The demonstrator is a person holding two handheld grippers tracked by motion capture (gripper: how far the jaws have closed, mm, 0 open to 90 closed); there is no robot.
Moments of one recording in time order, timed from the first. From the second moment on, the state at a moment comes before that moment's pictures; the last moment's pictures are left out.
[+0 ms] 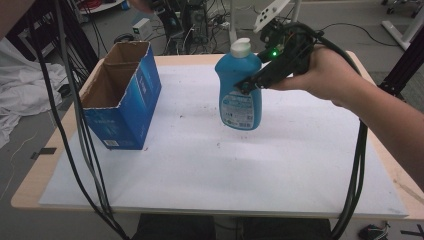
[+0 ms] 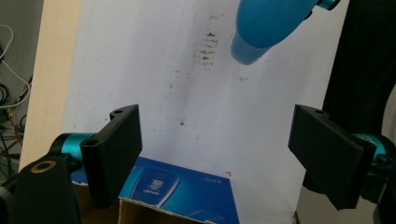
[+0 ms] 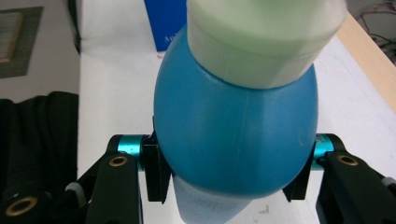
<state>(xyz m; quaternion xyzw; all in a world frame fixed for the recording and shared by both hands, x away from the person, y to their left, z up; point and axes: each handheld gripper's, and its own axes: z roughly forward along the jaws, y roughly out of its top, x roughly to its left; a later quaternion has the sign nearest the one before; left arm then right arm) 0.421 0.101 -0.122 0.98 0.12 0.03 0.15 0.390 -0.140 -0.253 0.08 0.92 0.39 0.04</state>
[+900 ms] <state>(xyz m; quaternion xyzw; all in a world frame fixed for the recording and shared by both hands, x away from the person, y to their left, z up) 0.403 0.074 -0.115 0.99 0.04 -0.01 0.16 0.404 -0.101 -0.202 0.00 0.91 0.42 0.00</state>
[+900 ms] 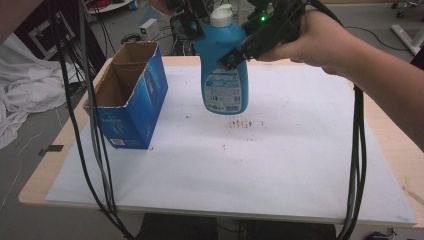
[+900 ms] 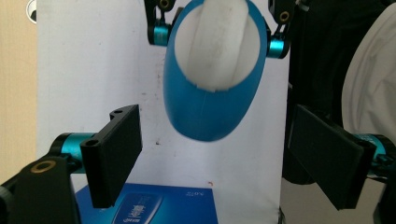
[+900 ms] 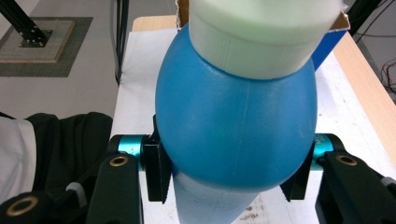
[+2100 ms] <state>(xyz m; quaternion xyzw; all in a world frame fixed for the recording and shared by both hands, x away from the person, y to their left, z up) 0.404 0.053 -0.124 0.99 0.01 0.00 0.15 0.400 -0.096 -0.191 -0.02 0.91 0.42 0.00</state>
